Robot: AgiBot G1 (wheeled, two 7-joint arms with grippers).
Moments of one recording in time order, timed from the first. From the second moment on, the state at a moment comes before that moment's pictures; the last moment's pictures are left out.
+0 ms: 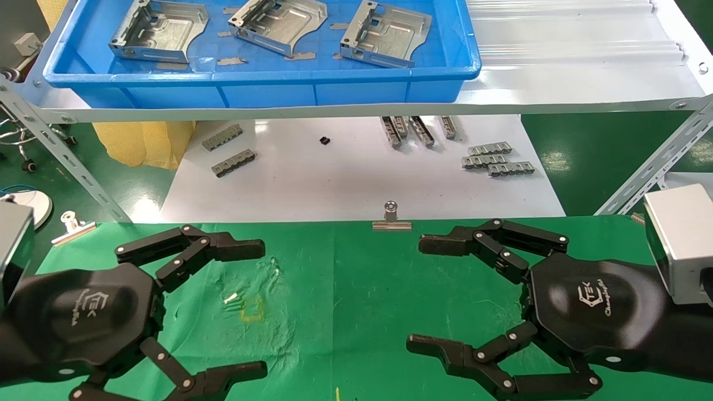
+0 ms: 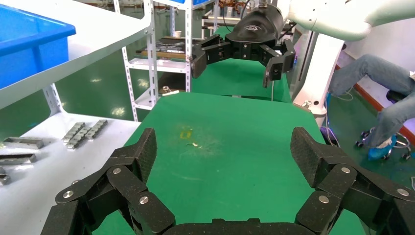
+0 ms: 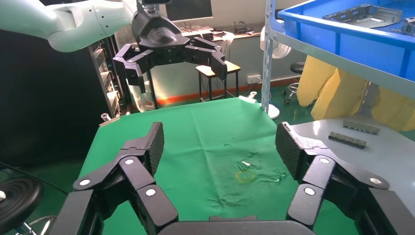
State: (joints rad) left arm -1.07 0.61 0.28 -1.28 0.73 1.50 -0.19; right arm 1.09 -0.57 -0.38 1.25 -0.65 -1.45 0.13
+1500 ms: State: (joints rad) left arm -1.54 0.85 0.38 -0.89 0.96 1.42 -0.14; right arm 1.09 -0.57 -0.38 1.25 -0.65 -1.45 0.13
